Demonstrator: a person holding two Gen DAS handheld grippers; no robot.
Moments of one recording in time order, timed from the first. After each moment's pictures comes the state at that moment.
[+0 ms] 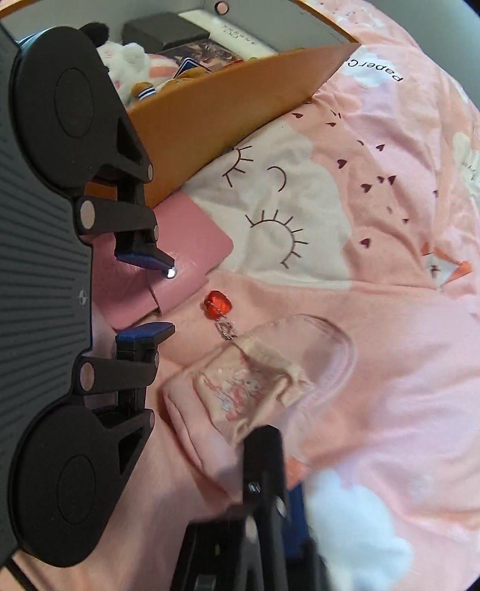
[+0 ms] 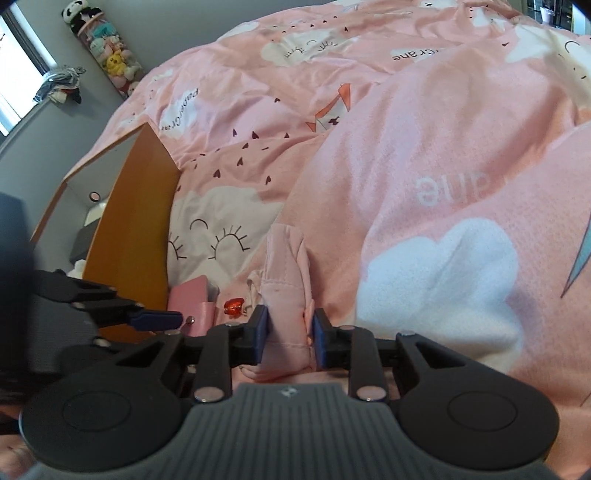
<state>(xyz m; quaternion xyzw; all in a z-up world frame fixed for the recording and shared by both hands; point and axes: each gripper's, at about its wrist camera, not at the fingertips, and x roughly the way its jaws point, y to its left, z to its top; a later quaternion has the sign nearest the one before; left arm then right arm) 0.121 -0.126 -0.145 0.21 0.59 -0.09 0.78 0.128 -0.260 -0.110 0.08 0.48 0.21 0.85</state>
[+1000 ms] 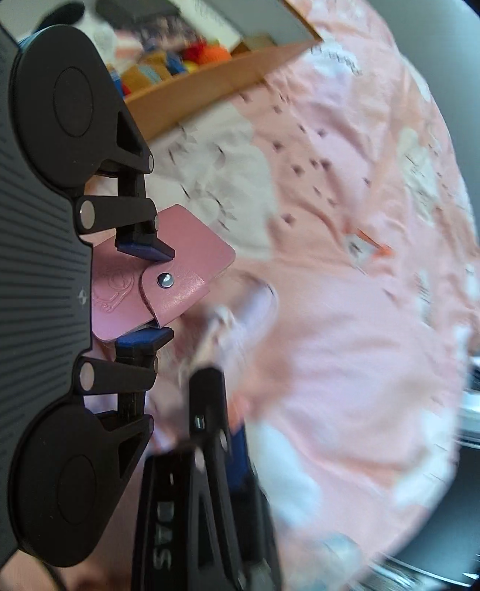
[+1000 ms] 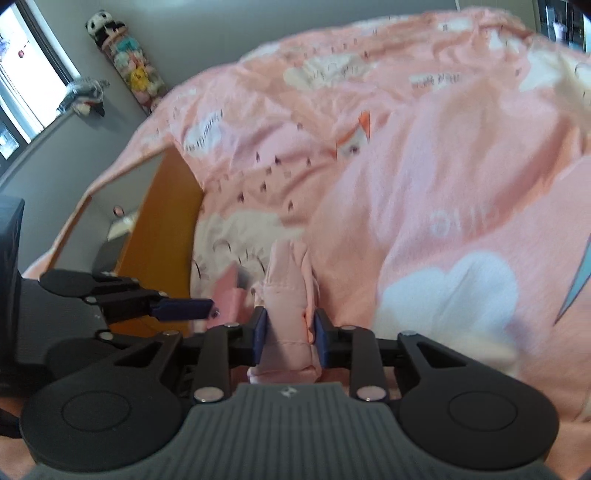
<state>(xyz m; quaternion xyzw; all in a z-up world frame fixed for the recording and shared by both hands) 0.112 -0.115 -0.100 0.09 0.49 -0.19 0.85 0.122 -0.265 -0.090 0.09 0.44 0.24 0.86</state>
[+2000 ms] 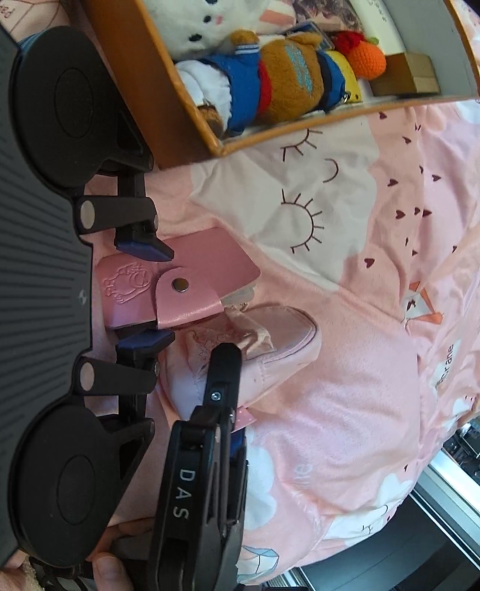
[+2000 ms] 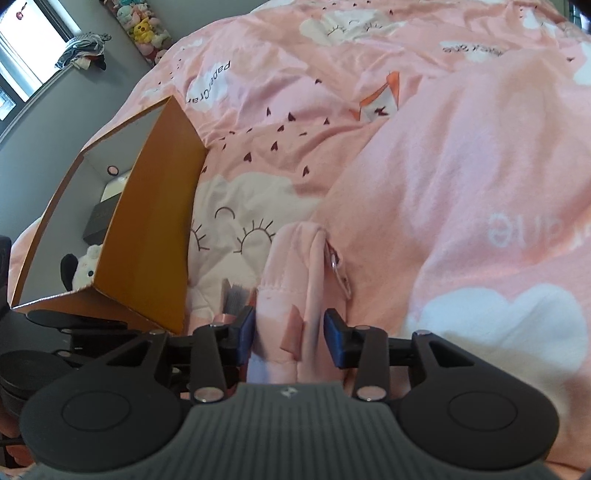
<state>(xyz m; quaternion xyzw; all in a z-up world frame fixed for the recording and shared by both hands) 0.109 -0.064 -0.125 -0.10 0.58 -0.15 0.80 0.156 -0.232 -0.113 0.05 0.51 0.26 0.82</state>
